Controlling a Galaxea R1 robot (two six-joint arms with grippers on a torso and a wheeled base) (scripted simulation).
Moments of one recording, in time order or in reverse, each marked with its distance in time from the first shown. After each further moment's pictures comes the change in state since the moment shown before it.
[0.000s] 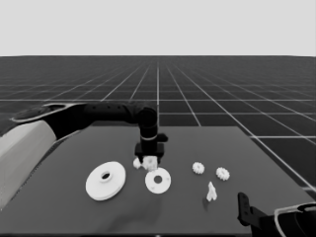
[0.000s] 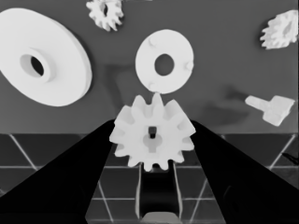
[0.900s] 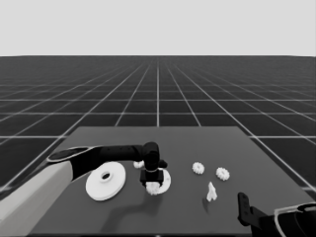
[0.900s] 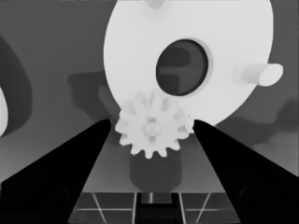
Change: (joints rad) left arm 0.411 0.042 -0.151 0.410 -0.033 0.098; right arm 0.000 0.000 0.000 0.000 0.000 0.000
